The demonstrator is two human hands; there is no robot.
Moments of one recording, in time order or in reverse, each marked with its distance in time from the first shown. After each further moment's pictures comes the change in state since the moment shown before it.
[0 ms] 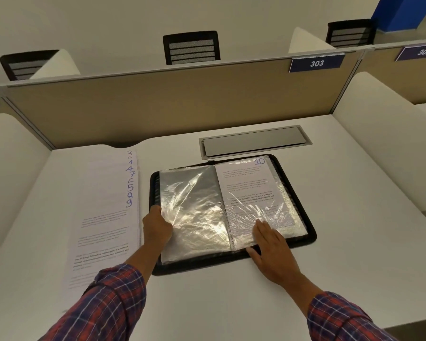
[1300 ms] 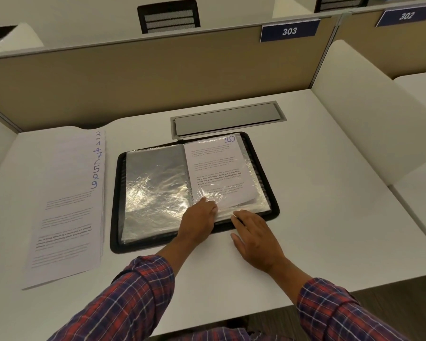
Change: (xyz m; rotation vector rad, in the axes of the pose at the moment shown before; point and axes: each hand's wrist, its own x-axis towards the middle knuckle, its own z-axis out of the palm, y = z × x) left_hand -0.129 0.098 0.130 0.150 -0.190 0.742; right_hand -0.048 0.057 -0.013 -0.003 0.377 -0.284
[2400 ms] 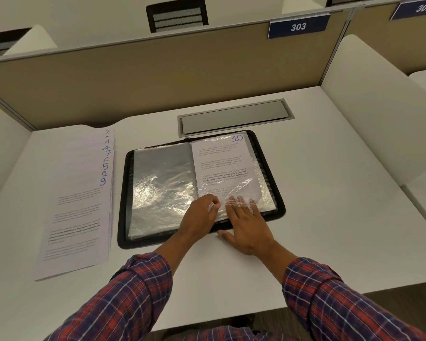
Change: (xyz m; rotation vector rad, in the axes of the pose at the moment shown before) left_hand 0.001 -0.005 -0.013 -0.309 0.032 -0.045; right_hand 0.045 -0.012 0.008 -0.033 -0.422 0.103
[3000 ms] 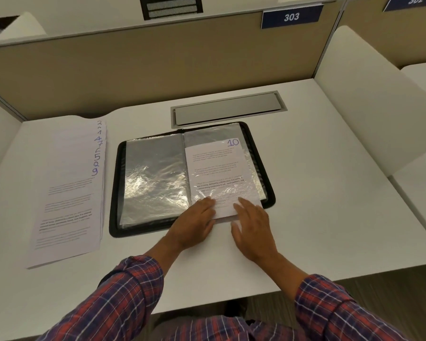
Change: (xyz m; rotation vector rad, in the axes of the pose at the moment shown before) left_hand -0.042 -0.021 0.019 0.481 -0.088 0.493; right_hand -0.057 0.003 0.010 0.223 0.390 0.134
